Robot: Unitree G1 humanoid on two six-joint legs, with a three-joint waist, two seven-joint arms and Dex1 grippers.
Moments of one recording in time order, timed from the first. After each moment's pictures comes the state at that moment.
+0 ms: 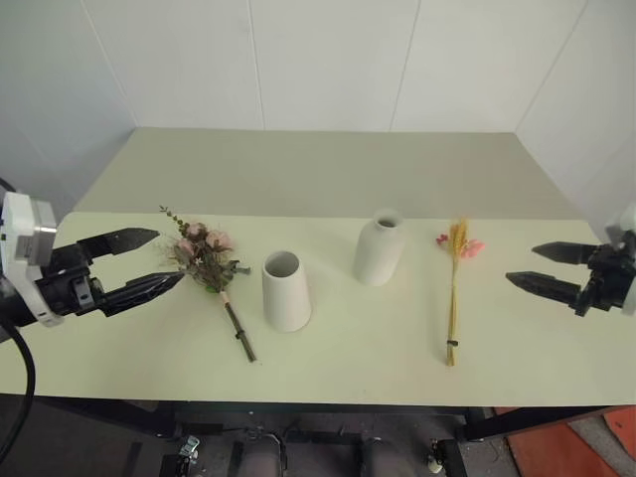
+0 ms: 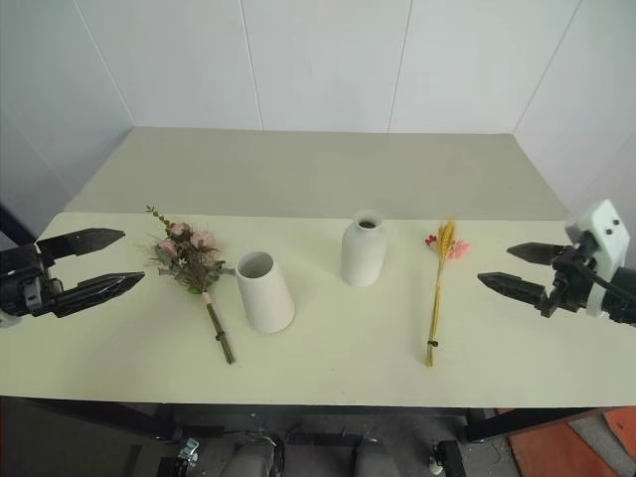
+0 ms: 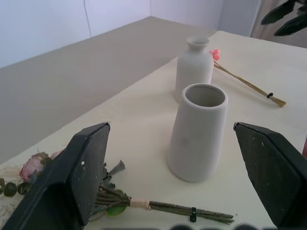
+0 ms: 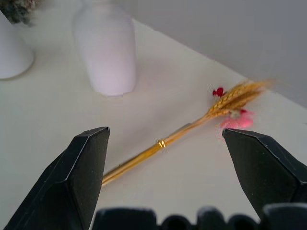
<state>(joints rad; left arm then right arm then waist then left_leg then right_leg) -0.10 0.99 0.65 -0.34 -0.86 0.70 -1.10 -0.22 -1.10 -0.39 -0.05 0.59 0.77 1.03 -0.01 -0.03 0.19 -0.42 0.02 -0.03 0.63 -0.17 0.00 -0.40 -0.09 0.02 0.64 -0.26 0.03</state>
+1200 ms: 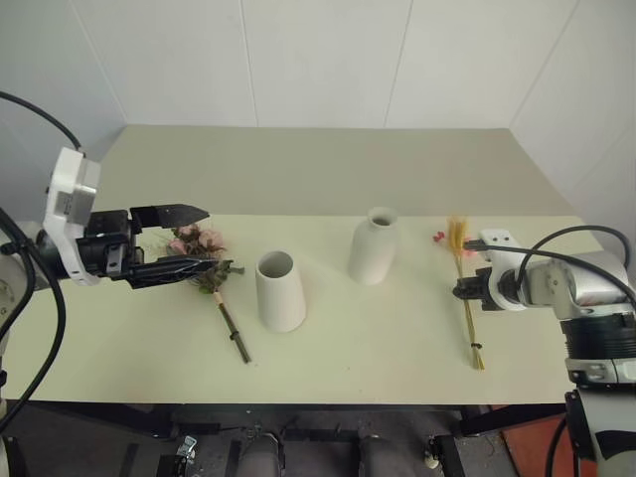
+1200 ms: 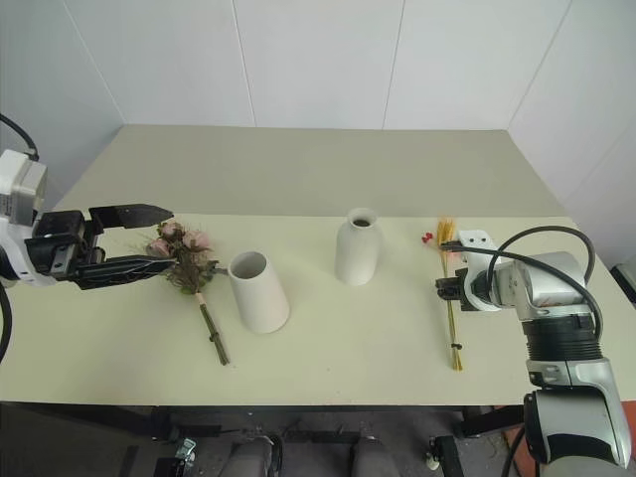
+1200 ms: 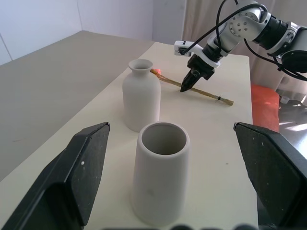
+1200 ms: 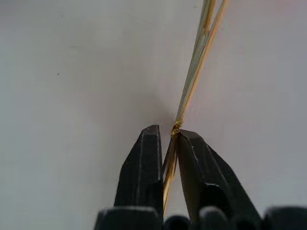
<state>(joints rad) -0.41 1.05 0.37 -0.18 -0.87 0.70 -1.25 -0.72 -0.72 -0.01 0.16 0.37 1.41 0.43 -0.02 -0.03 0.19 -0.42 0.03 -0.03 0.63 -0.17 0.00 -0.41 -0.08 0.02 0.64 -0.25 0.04</state>
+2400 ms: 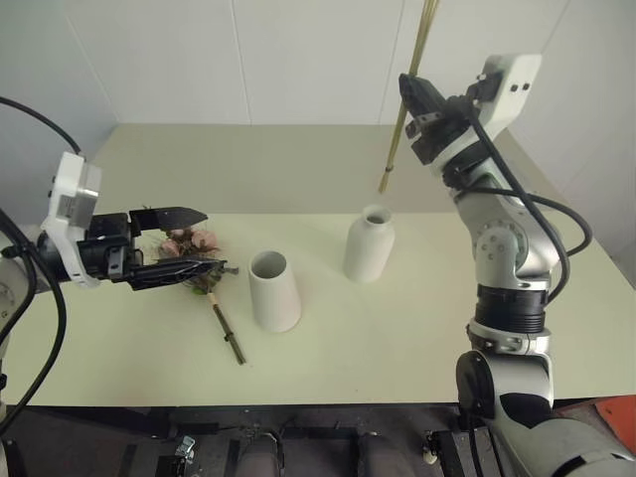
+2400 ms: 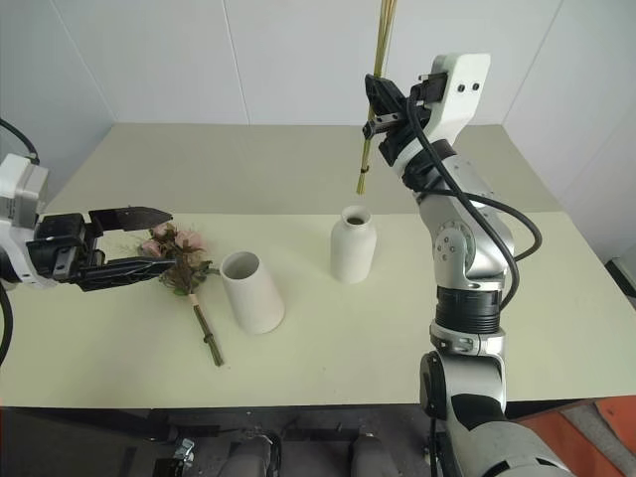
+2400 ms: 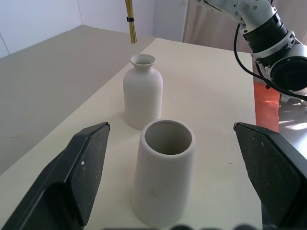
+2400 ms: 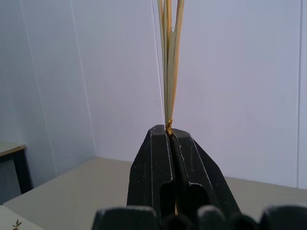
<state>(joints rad) -0.39 1.05 0.37 -0.18 -0.86 0.69 -1.24 -0.95 -0.23 -0.21 -0.02 0.43 0.46 0.34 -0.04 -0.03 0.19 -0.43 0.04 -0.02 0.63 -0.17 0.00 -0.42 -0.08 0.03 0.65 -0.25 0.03</state>
